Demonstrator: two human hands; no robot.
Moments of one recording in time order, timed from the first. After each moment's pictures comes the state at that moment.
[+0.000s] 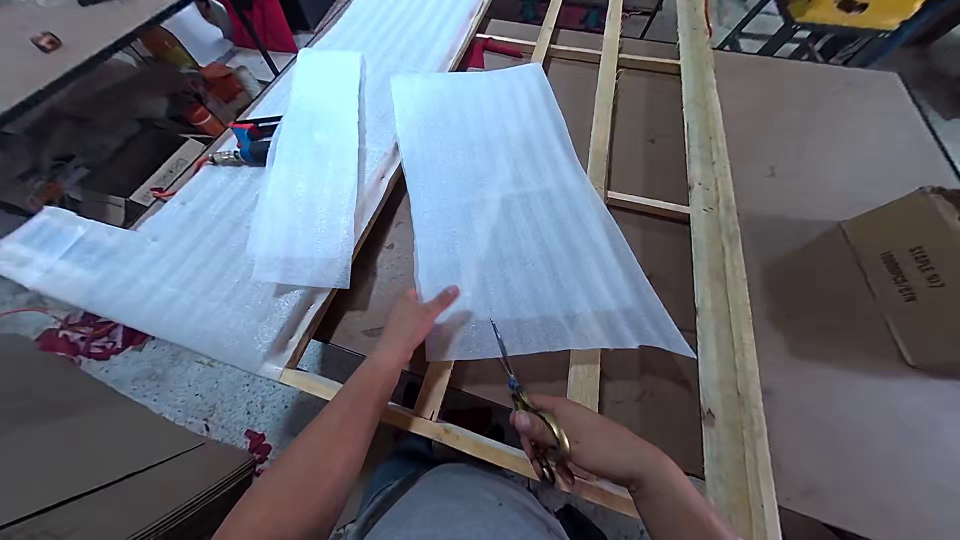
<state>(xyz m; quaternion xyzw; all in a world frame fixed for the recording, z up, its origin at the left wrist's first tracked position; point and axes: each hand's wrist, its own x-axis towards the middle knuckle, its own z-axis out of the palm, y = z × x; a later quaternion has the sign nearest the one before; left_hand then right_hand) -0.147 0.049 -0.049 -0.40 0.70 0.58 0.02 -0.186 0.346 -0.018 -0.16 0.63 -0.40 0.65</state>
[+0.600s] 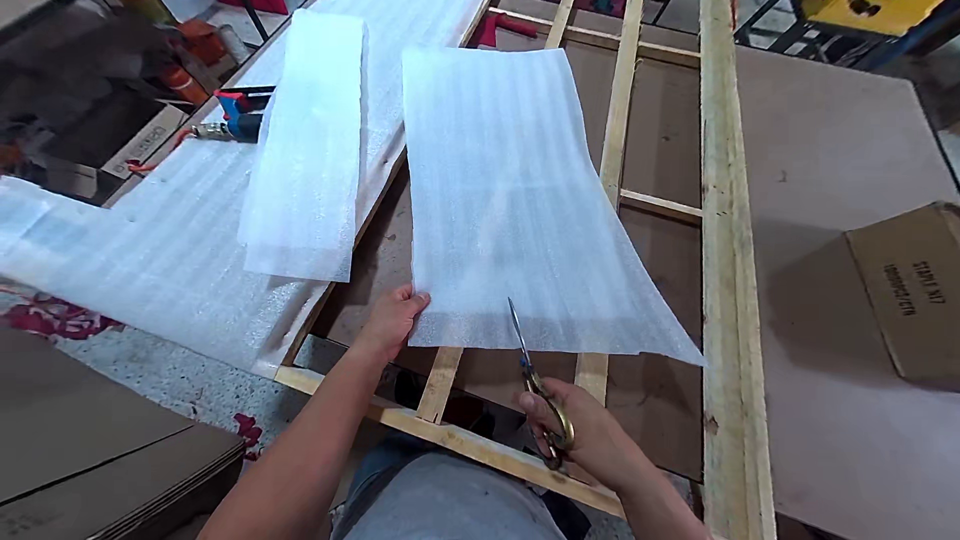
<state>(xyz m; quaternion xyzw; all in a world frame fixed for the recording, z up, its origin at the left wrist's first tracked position) -0.136 0.012 -0.066 -0.36 0.58 0.73 0.02 -0.180 0.327 -0.019 -0.08 0.69 -0.49 0.53</state>
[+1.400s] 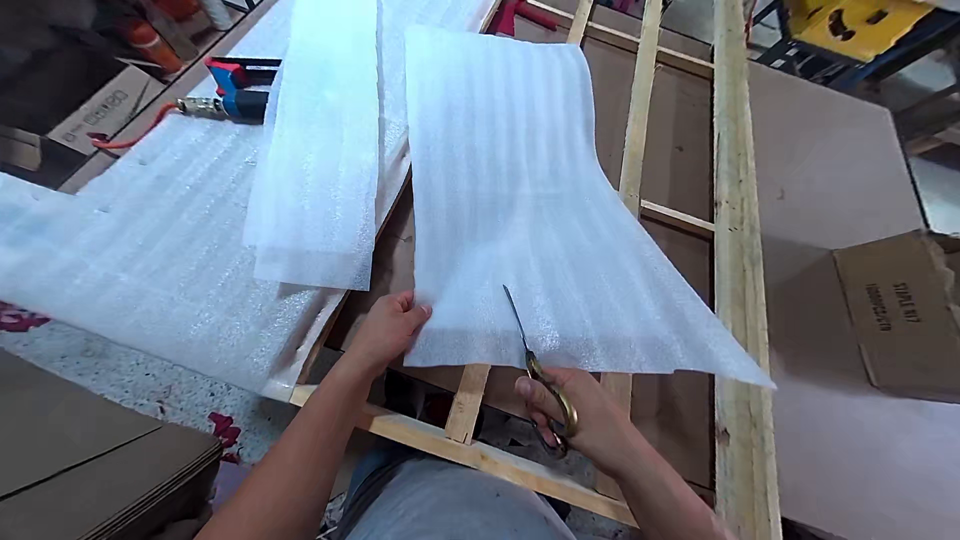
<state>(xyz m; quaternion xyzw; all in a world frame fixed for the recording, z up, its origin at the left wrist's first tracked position) -0.116 -0.036 -0.051 -0.33 0.70 0.63 0.07 -0.190 0.251 0.005 -0.07 0.72 -0.46 0.51</state>
